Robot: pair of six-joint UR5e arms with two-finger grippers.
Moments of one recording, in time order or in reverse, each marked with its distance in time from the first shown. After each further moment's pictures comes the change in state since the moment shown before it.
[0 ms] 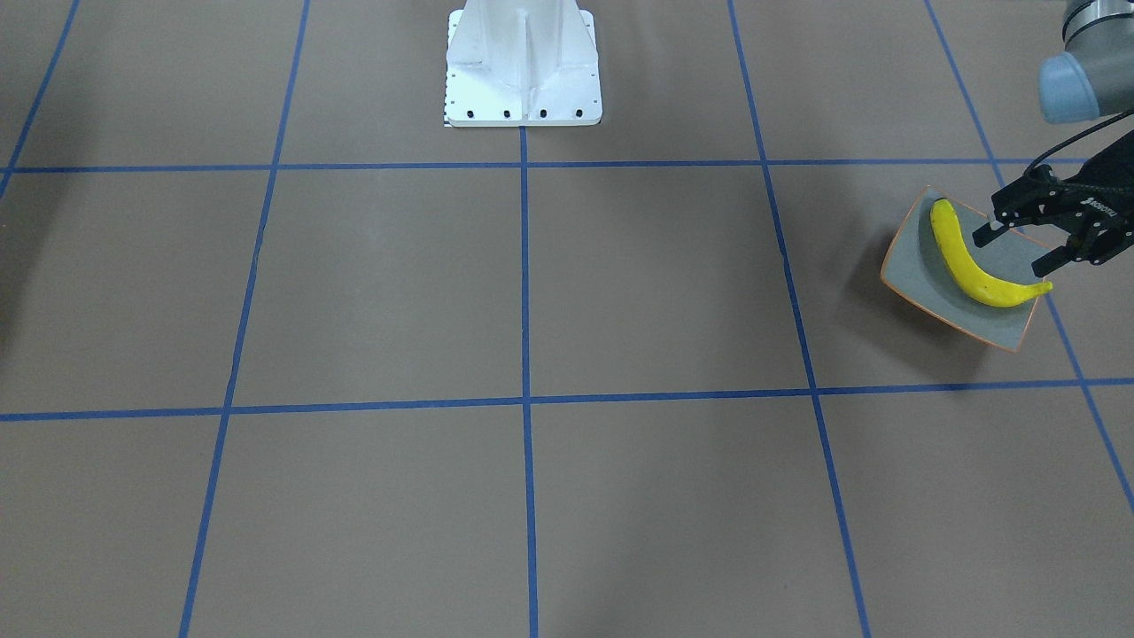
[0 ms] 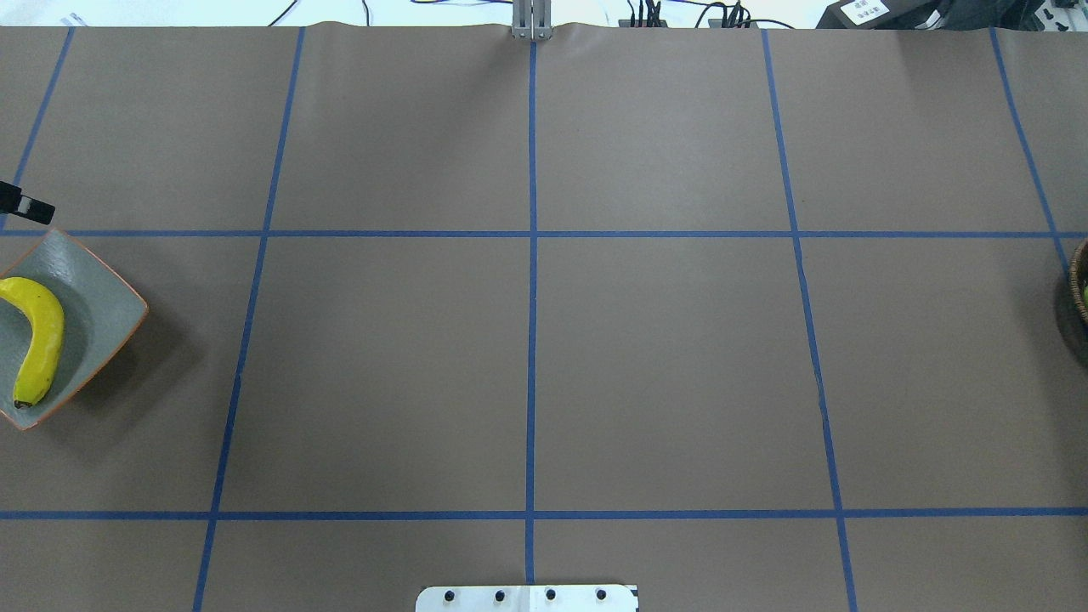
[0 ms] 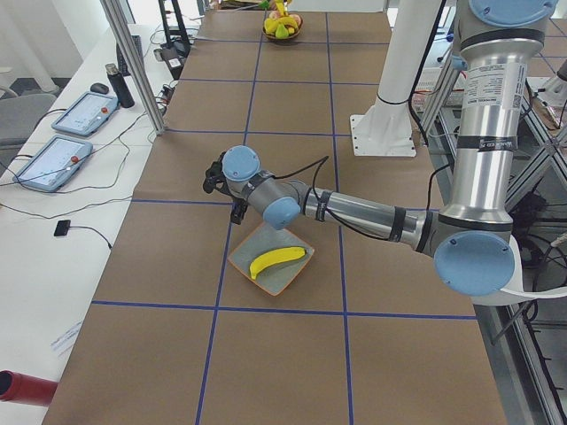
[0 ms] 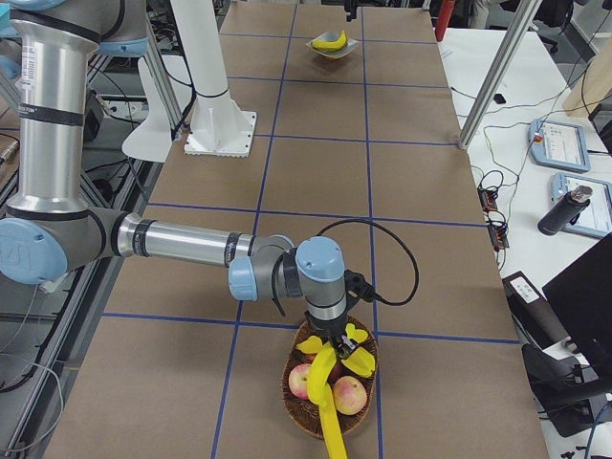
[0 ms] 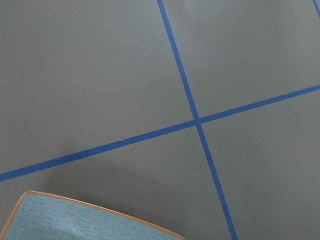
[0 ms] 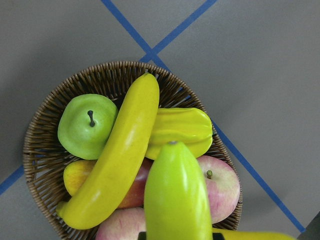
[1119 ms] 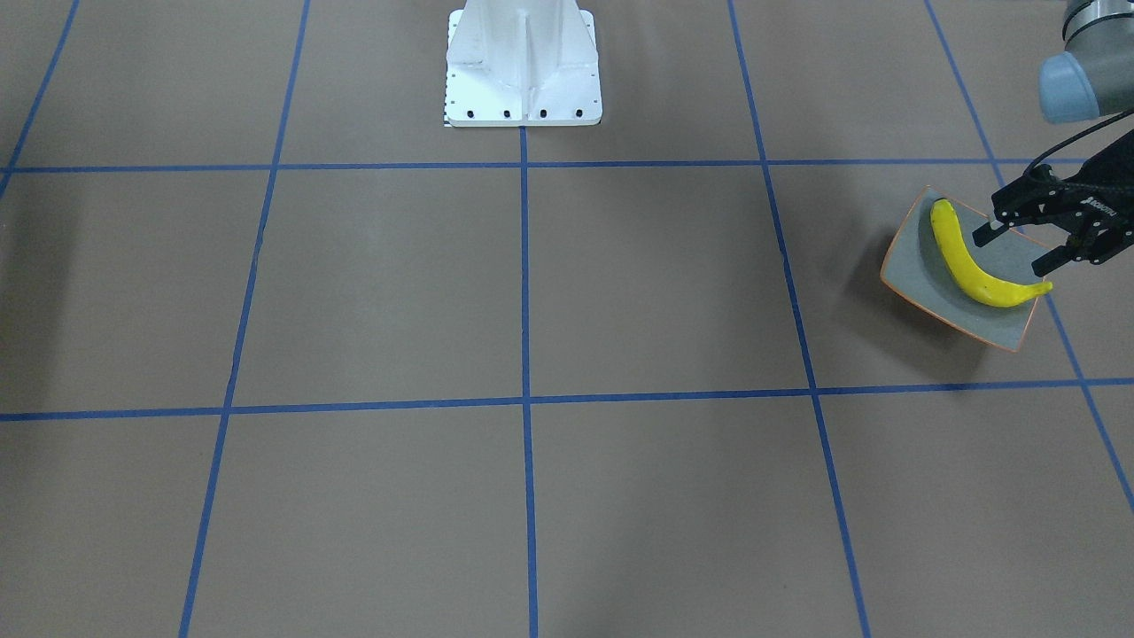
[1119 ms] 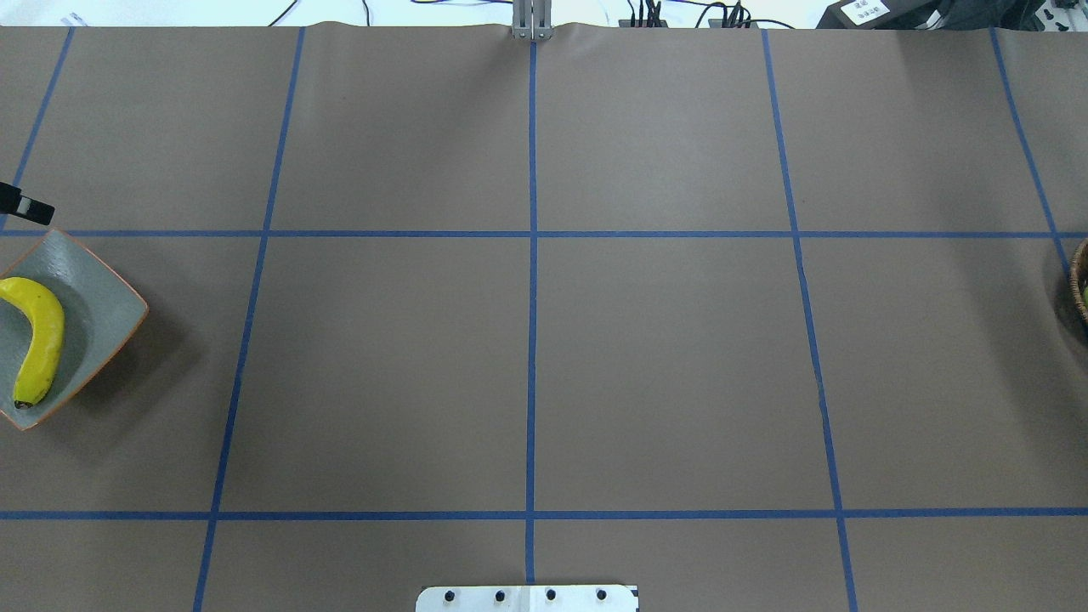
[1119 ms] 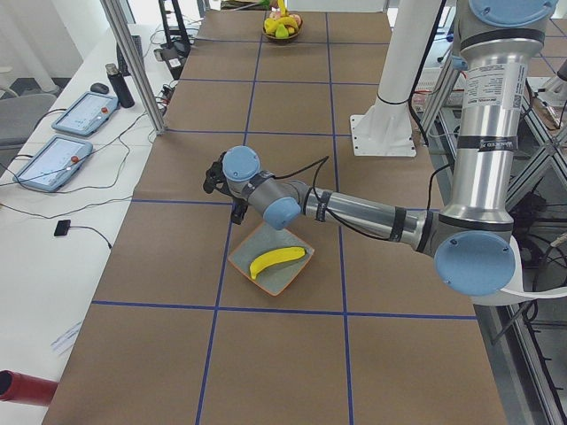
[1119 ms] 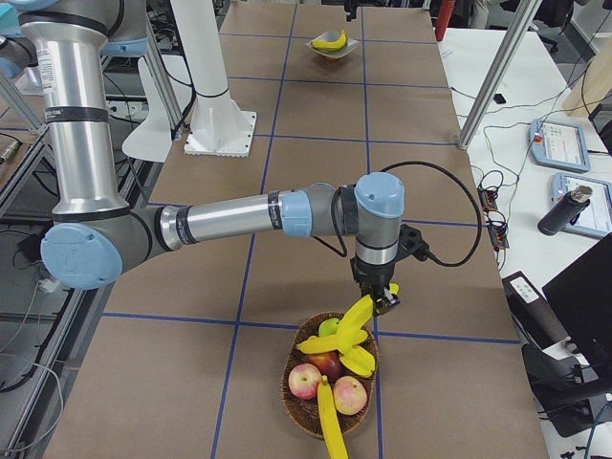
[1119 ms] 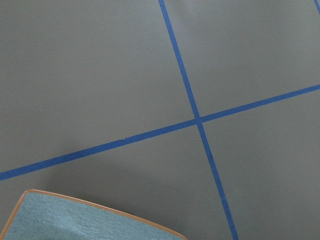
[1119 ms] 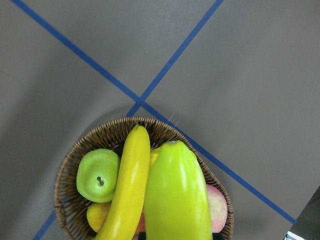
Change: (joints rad) left arm 0.000 0.001 -0.003 0.000 0.000 0.001; right arm 0.003 0.260 0.080 -0.373 0.041 0.313
